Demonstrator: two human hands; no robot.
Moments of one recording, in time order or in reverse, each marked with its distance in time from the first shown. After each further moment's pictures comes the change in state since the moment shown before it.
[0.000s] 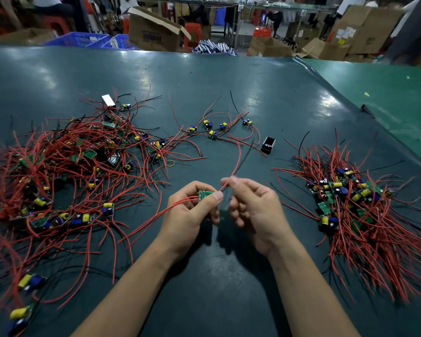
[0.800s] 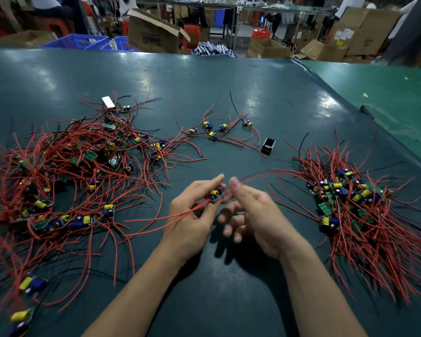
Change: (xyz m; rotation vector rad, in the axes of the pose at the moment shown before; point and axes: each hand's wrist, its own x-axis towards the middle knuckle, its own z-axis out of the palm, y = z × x) left_hand -0.002 0.005 0.002 0.489 0.005 0.306; right_hand -0.003 -0.005 -0.007 -0.170 -0.207 0.149
